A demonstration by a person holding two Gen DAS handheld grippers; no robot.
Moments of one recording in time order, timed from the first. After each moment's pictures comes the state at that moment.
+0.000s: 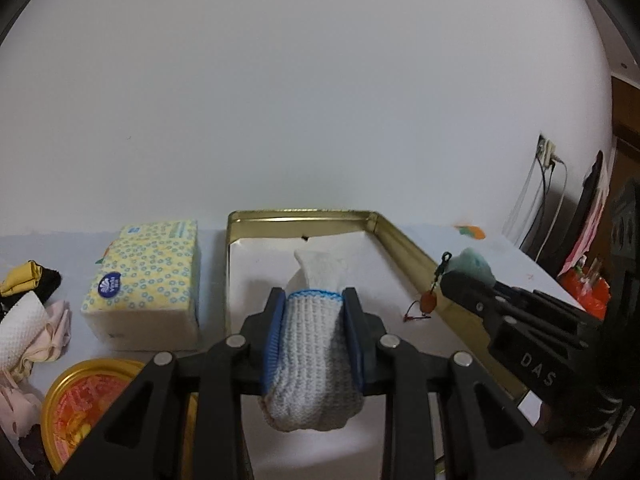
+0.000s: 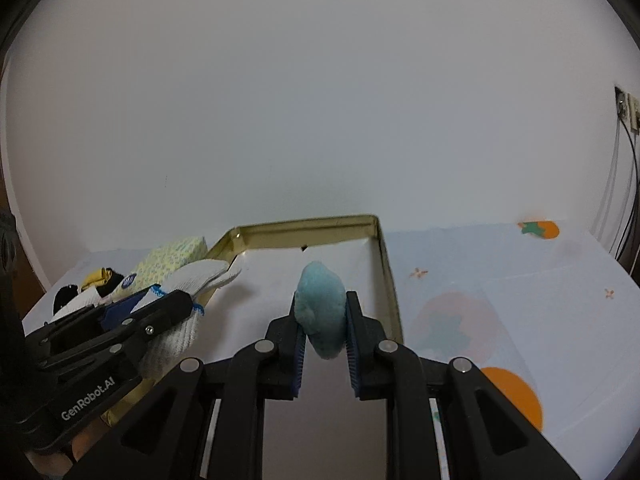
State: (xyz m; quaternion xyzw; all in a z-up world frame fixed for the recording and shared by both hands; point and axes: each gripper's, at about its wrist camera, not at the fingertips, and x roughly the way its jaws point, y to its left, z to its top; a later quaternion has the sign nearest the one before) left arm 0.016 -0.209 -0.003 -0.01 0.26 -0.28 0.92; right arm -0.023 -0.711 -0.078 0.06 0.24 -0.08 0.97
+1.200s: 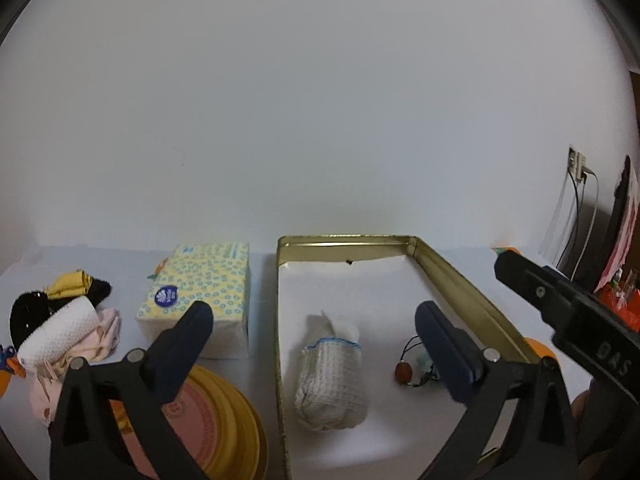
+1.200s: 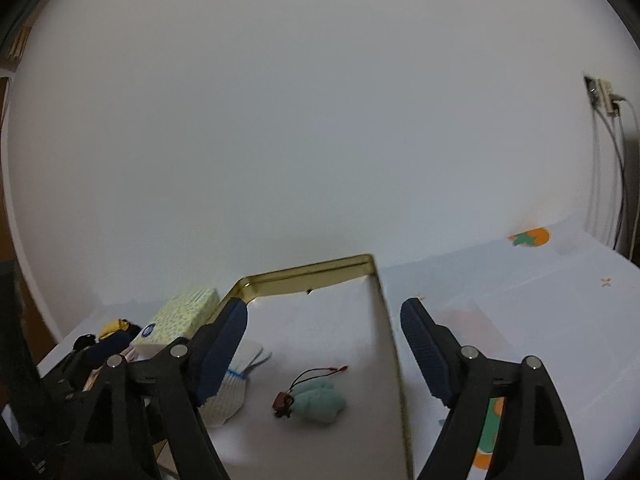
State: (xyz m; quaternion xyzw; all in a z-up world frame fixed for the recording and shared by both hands) left arm 0.003 -0.209 -0.004 0.00 0.20 -0.20 0.96; right arm -0.033 -0.722 -0.075 0.11 0.14 -0.10 0.98
